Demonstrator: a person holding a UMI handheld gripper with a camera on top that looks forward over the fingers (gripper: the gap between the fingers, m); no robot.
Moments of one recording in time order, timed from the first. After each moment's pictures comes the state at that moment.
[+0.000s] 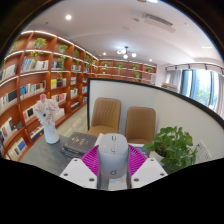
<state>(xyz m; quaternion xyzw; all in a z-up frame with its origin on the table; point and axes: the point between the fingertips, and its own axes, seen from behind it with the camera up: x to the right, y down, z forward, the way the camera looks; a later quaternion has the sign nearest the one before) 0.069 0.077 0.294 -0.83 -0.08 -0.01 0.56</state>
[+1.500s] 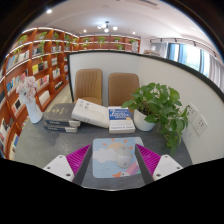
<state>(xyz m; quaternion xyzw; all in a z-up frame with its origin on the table) 0.159 0.012 0.182 -0.90 0.01 -0.04 0.43</state>
